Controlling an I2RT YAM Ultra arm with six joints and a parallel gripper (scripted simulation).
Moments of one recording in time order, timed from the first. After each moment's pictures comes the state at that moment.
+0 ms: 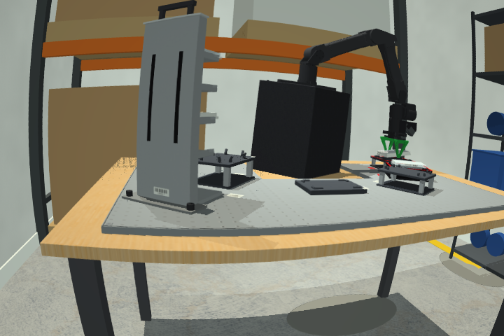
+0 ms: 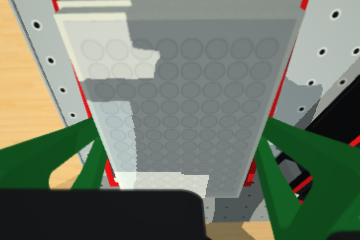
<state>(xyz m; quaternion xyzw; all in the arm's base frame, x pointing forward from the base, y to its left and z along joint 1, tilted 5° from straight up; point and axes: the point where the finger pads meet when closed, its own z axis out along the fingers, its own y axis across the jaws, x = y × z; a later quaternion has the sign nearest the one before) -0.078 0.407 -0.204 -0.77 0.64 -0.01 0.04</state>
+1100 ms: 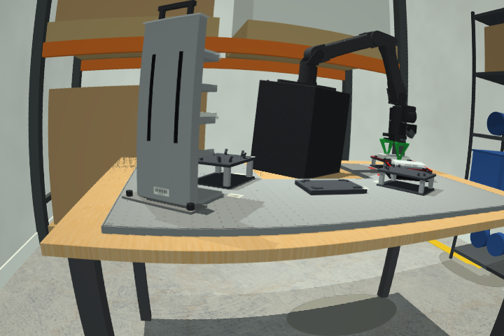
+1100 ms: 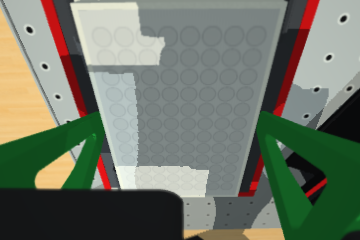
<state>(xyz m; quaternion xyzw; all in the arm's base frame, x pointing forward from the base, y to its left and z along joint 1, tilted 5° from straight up) -0.077 0.408 -0.214 -0.77 0.64 -0.01 0.04</state>
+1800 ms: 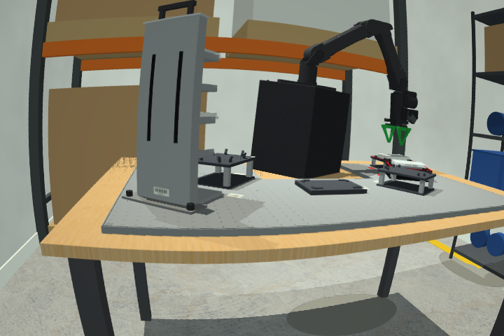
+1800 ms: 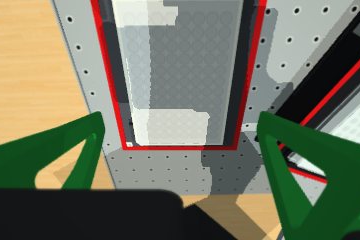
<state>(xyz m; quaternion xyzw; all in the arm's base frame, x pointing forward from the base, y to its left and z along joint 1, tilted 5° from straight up) -0.081 0.409 -0.153 -0.77 0.64 0.00 0.05</state>
